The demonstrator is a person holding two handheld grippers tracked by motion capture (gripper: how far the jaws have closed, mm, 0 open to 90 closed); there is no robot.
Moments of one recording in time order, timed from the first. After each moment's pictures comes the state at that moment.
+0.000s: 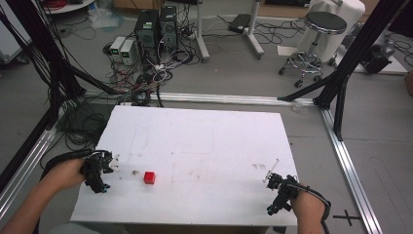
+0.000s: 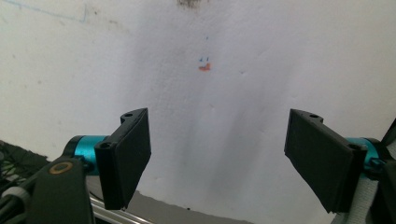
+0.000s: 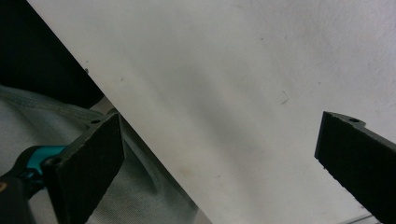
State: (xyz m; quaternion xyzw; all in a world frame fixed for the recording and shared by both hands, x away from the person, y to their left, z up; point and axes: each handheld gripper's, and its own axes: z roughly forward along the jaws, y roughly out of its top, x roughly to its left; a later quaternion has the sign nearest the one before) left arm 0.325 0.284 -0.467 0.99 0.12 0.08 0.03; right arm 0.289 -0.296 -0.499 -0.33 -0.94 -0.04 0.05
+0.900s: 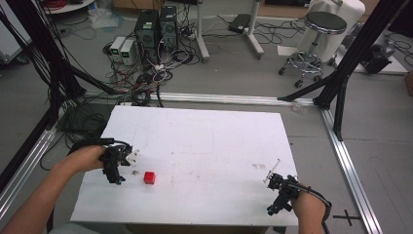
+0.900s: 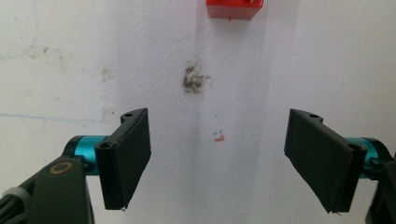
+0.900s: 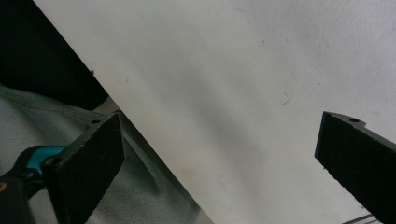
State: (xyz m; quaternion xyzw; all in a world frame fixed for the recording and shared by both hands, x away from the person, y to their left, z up) left arm 0.357 0.235 -0.462 1.00 0.01 0.04 0.04; right arm 0.287 -0.298 -0.496 -0.33 -0.94 -0.05 0.05
